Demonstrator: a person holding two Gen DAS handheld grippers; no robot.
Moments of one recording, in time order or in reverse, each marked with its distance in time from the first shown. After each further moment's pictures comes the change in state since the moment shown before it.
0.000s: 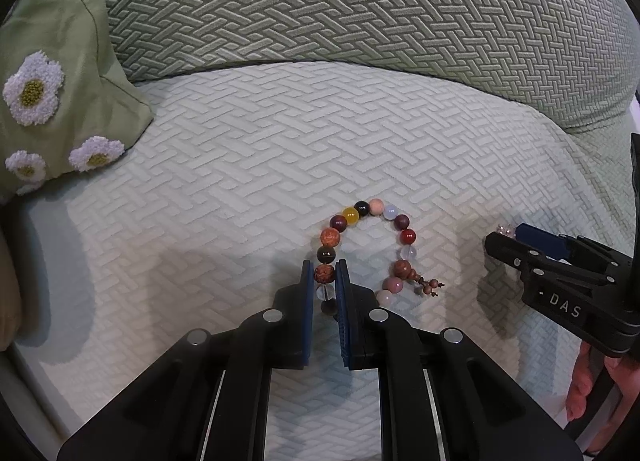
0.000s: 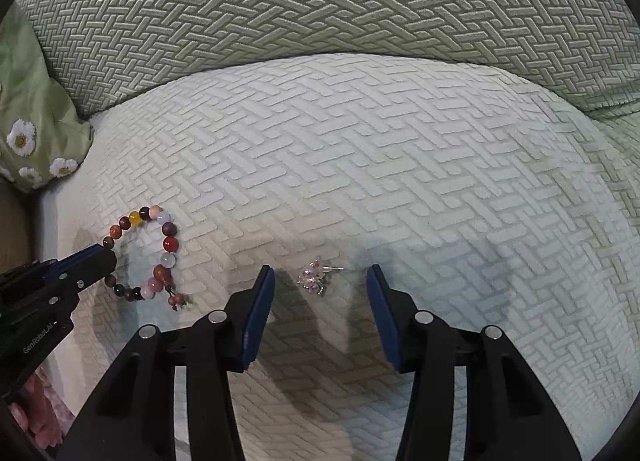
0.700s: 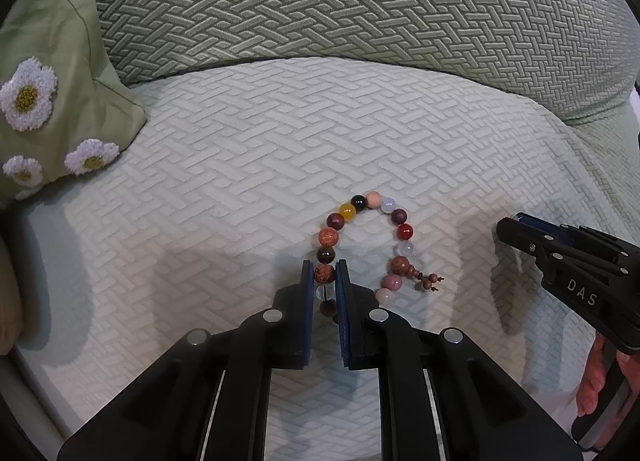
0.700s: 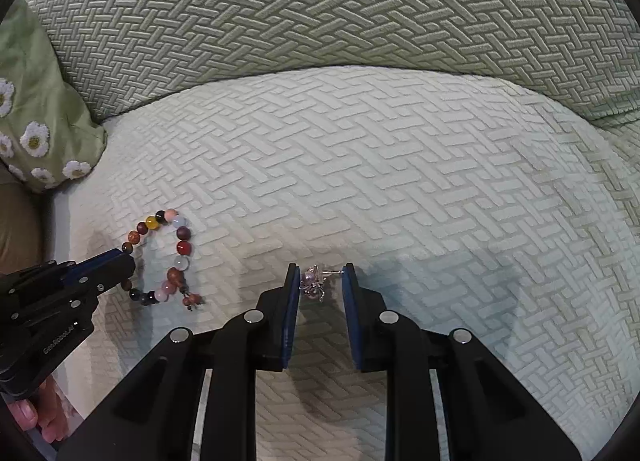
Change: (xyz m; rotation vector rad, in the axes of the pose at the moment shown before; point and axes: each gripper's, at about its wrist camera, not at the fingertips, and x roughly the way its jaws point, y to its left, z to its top) left arm 0.013 -0.013 0.004 0.017 0.003 0.007; right arm -0.024 -0.007 -0.004 -0.005 -0.047 0.037
